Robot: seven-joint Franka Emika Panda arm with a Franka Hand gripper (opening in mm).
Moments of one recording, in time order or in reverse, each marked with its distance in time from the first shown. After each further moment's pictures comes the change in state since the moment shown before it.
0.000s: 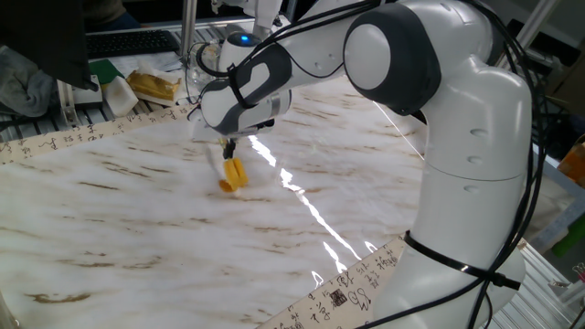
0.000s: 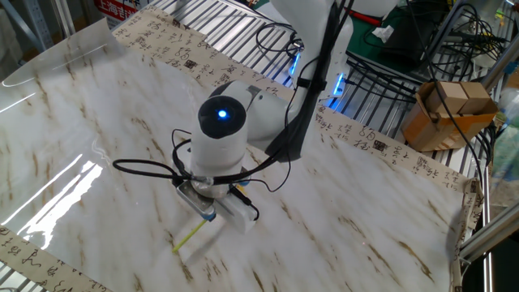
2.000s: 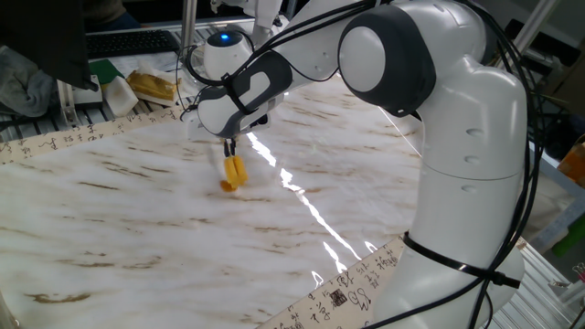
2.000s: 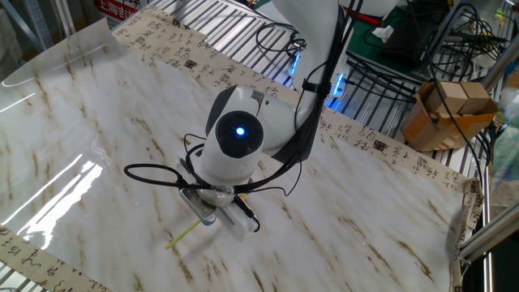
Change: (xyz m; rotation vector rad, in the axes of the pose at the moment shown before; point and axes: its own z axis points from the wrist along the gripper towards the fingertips) arm -0.005 0.000 -0.003 0.132 -0.004 0.066
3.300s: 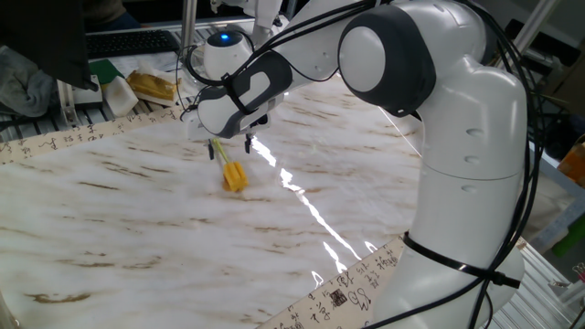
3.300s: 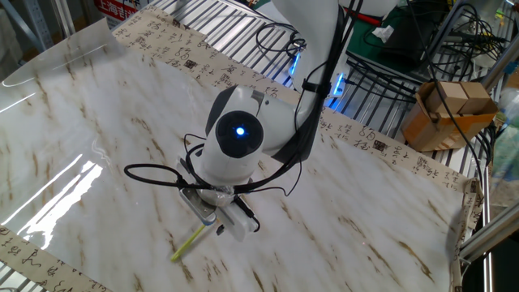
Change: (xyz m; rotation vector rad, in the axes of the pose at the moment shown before) arm -0.001 0.001 0.000 0.000 0.001 -0.001
